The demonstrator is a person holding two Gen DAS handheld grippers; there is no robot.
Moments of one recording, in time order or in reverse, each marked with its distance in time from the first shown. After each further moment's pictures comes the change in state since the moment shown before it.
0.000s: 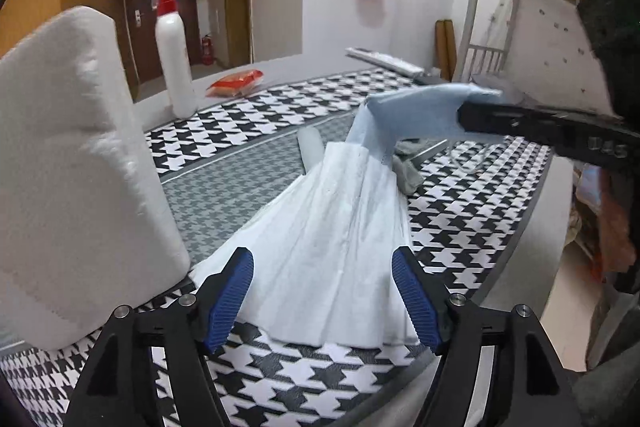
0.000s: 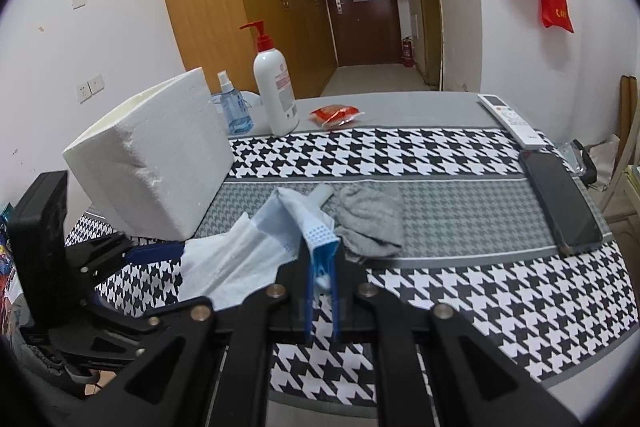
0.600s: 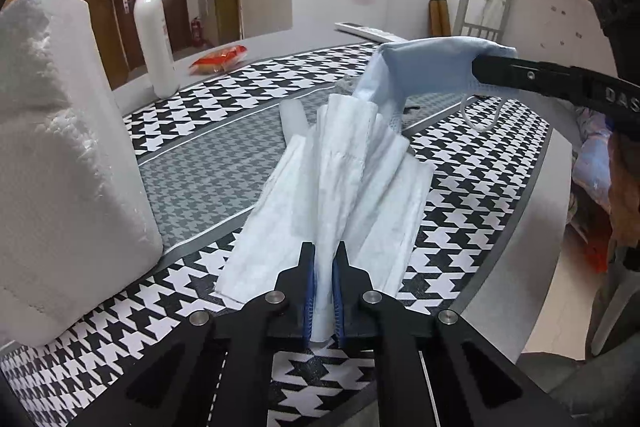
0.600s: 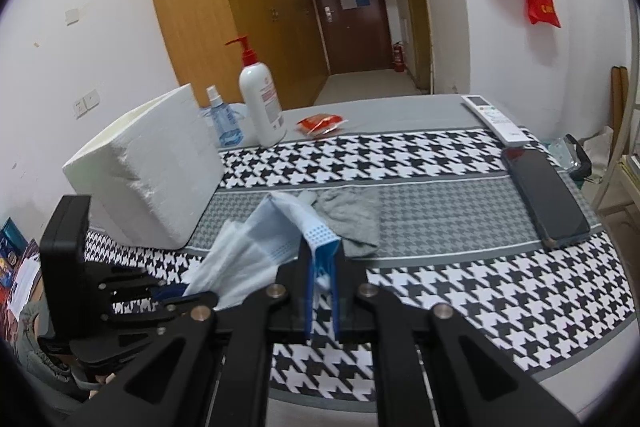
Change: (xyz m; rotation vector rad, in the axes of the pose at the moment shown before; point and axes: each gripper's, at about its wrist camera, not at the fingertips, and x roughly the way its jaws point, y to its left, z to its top) left arm 0.013 -0.005 -0.005 0.017 0.071 -0.029; right arm -0.014 -0.019 -0.002 0.050 -0.042 -0.017
